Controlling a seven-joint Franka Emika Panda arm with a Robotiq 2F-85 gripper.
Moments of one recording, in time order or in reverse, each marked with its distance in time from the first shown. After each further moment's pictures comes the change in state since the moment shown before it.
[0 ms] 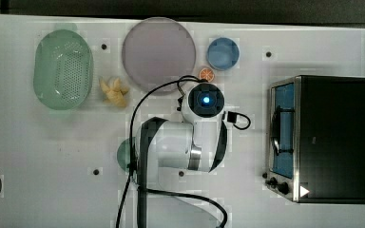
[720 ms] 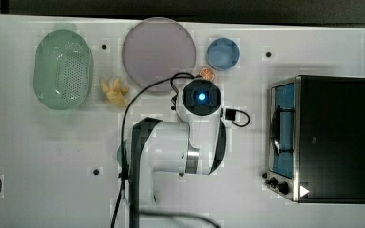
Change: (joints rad) arm 0.014 -0.127 0.007 0.037 -0.026 -0.136 0.000
